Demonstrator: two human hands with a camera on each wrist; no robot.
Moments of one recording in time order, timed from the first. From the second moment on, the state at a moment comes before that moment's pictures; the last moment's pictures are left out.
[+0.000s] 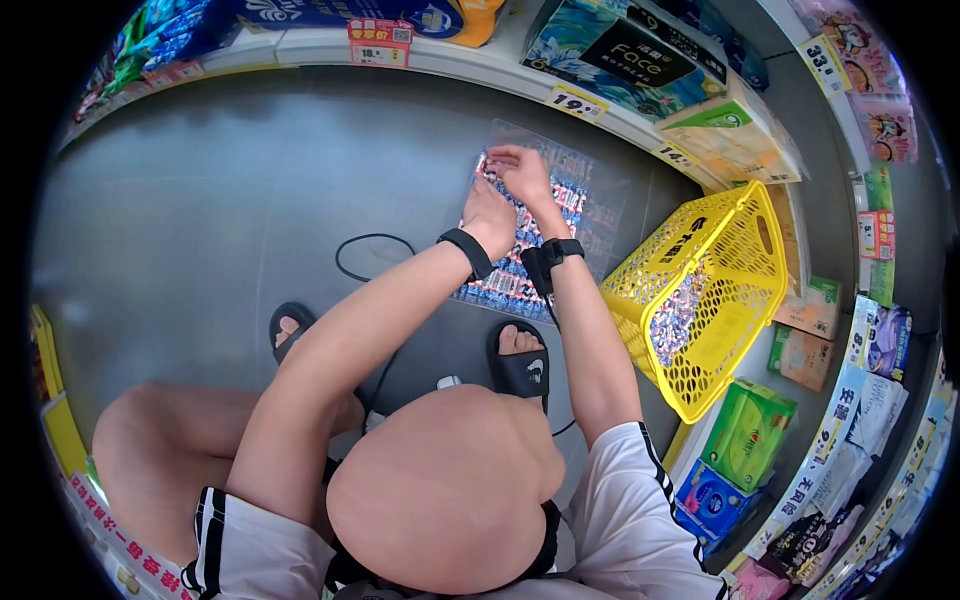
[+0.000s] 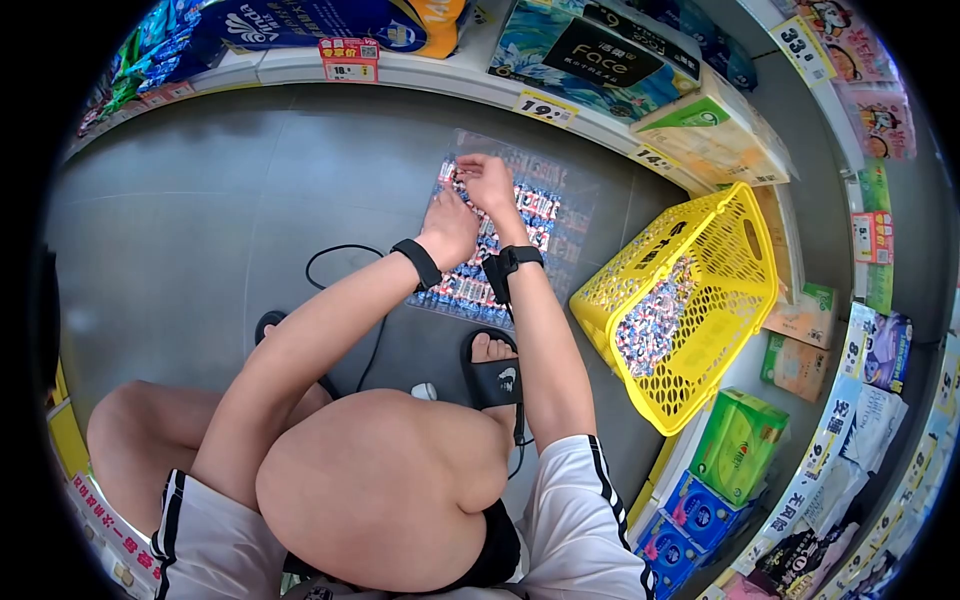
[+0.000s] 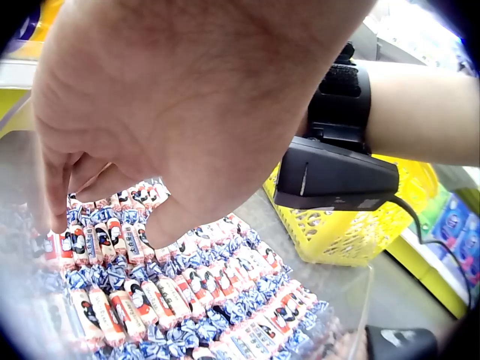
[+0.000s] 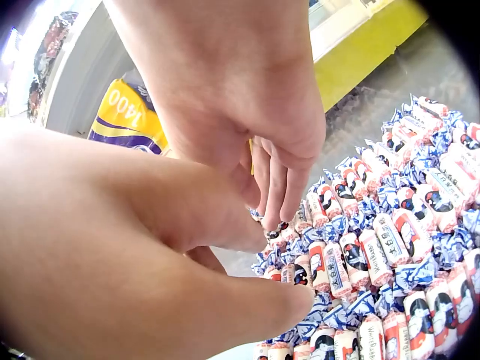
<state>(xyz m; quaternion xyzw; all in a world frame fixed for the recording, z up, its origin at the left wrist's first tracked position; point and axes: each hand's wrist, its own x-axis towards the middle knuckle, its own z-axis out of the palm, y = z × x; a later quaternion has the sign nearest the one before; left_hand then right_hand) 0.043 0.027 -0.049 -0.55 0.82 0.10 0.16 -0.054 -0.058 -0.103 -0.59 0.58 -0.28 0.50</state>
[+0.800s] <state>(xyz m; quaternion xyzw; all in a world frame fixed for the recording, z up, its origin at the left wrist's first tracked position) 0.020 0.054 0.053 -0.21 0.93 0.16 -0.27 -0.150 0.053 0.093 -0.74 0.60 -0.27 0.14</state>
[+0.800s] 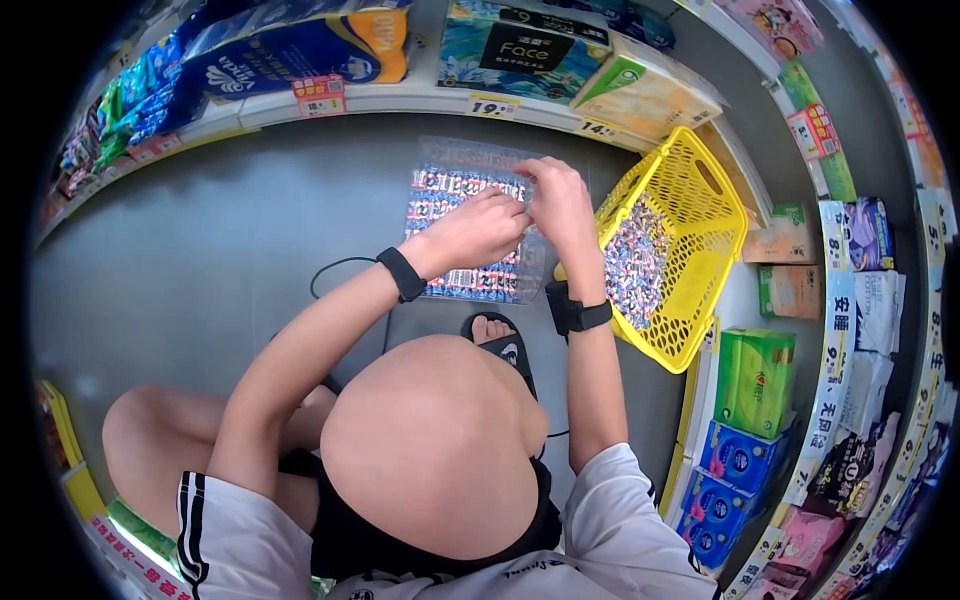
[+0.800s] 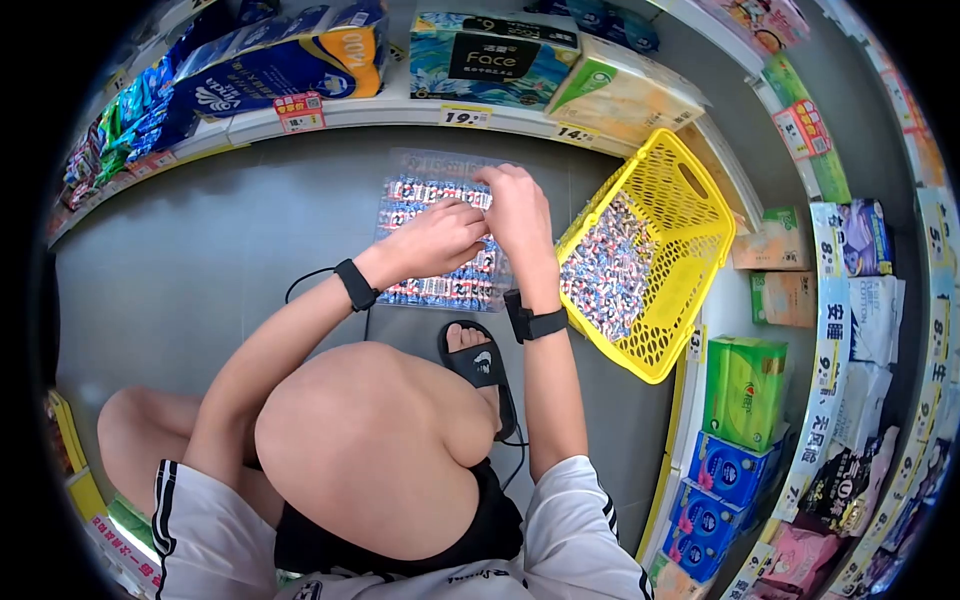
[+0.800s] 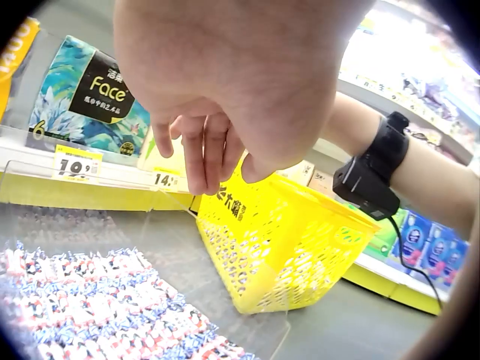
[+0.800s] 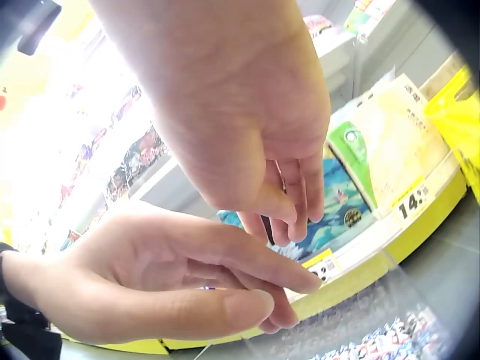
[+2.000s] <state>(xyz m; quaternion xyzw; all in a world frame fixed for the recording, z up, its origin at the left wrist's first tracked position) -0.223 0.078 0.066 -0.17 0.93 0.21 0.24 -0.401 0.107 0.007 -0.61 0.67 0.16 0.39</state>
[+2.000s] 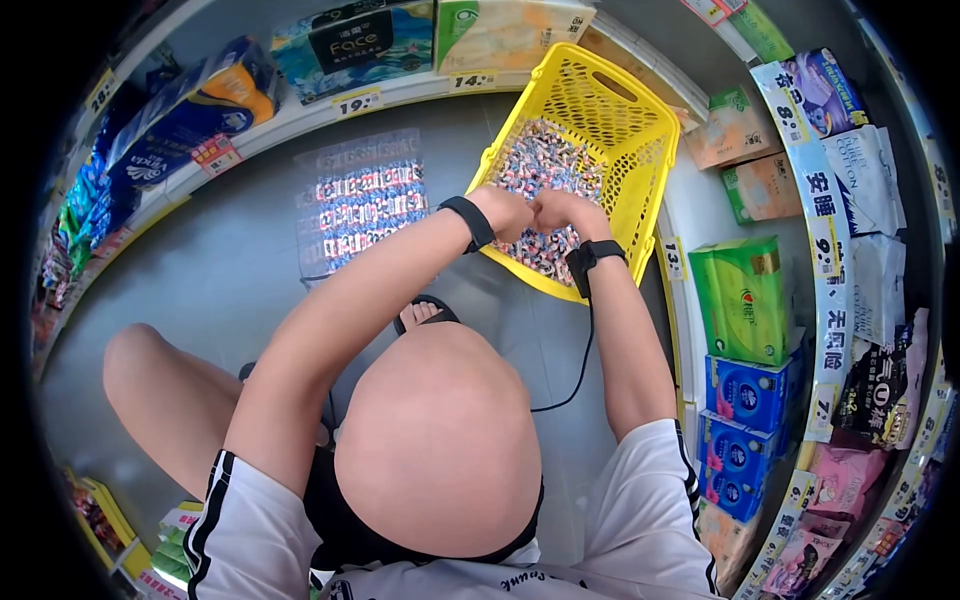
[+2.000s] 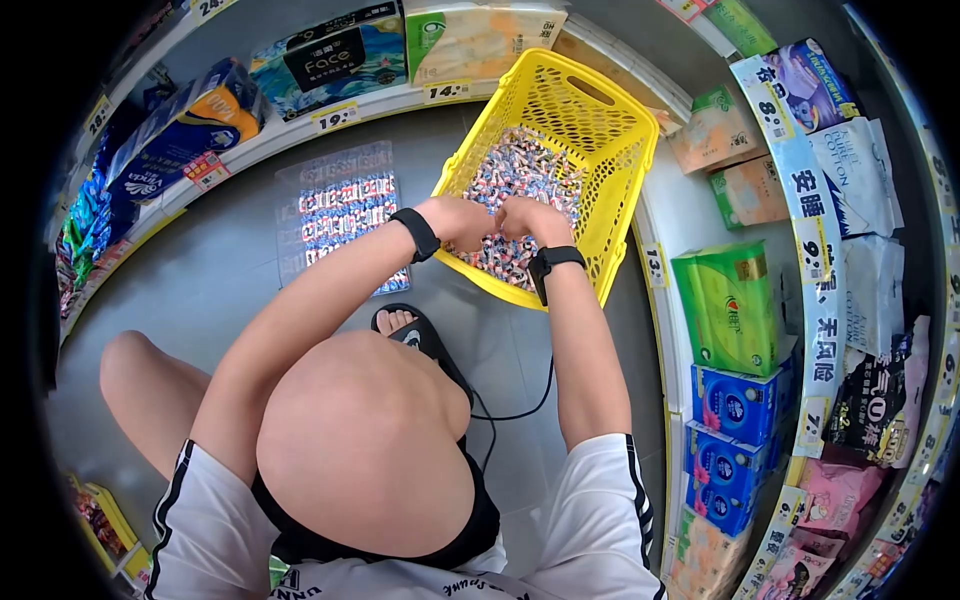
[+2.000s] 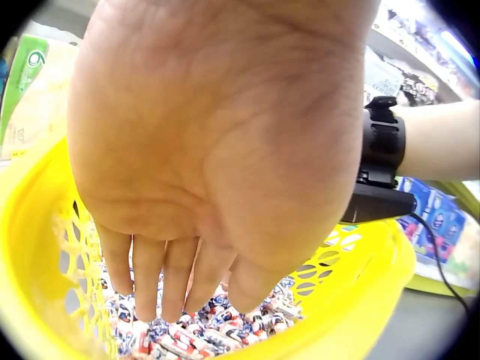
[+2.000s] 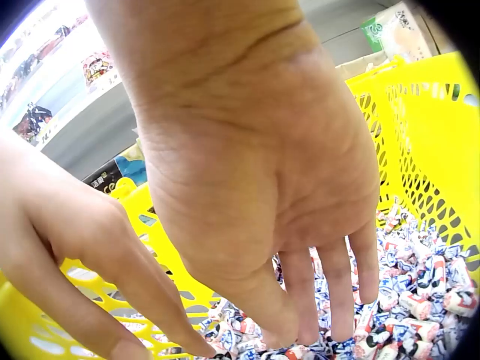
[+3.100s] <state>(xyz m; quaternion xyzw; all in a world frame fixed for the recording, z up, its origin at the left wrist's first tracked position) -0.268 0.094 0.024 -0.13 0.92 0.13 0.33 -0.454 0.140 0.005 -0.57 0.59 0.11 0.56</state>
